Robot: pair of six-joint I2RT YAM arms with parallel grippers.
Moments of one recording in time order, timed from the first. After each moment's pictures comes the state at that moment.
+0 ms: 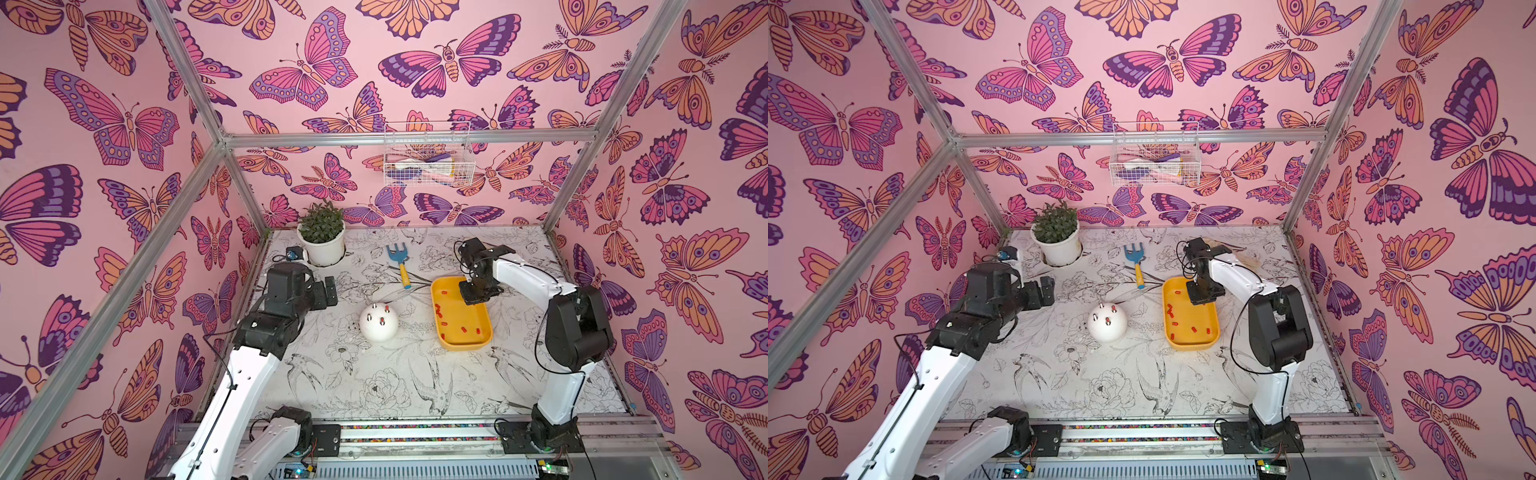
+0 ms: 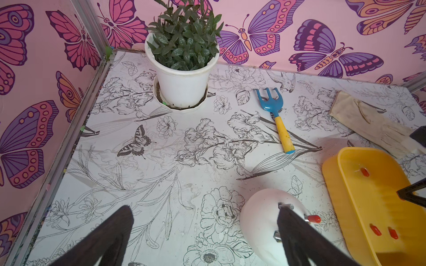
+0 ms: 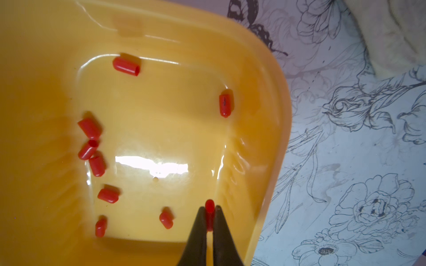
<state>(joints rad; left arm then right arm) -0.22 0.95 1.05 -0.71 -0.13 -0.24 0.37 1.87 1.46 -1.02 0.09 0.19</state>
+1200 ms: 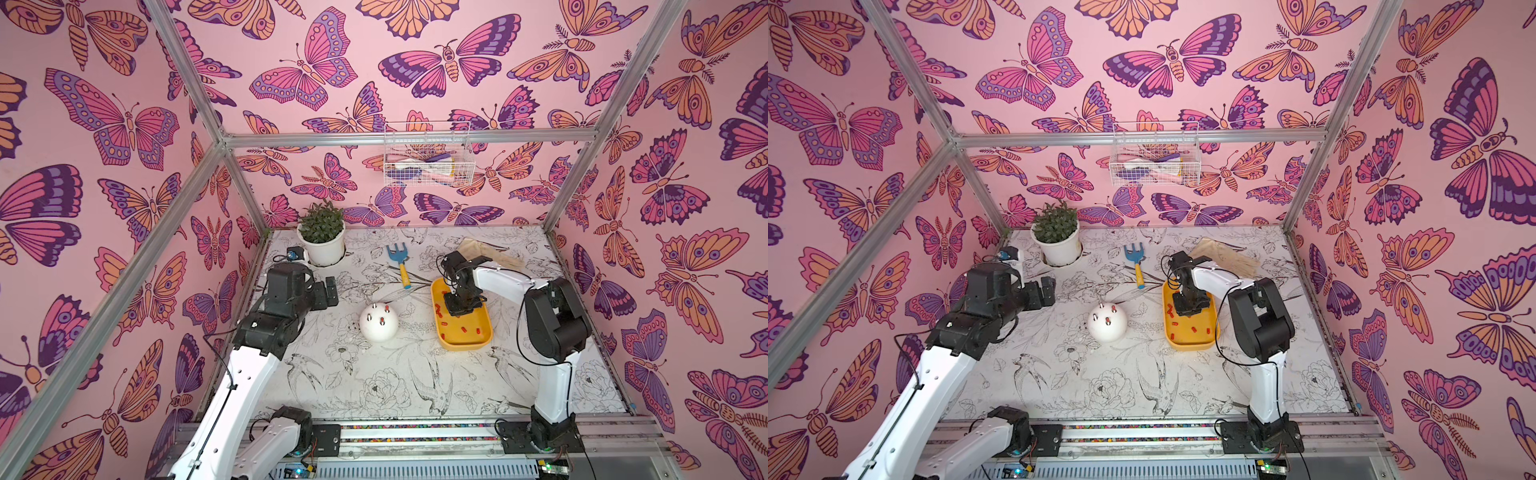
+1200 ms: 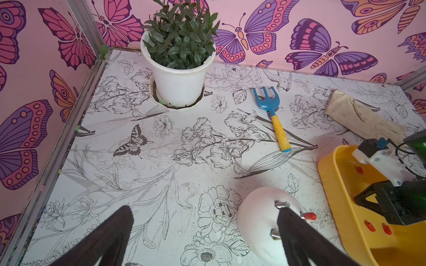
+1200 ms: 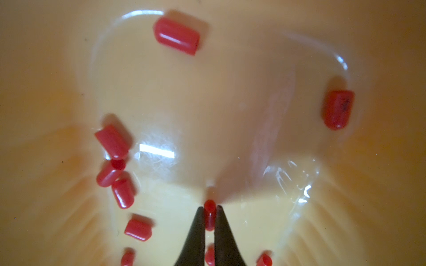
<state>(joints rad) -0.22 0.95 1.05 -0.70 -0.12 -0.24 0.46 2.01 1.44 -0.94 0.03 0.27</state>
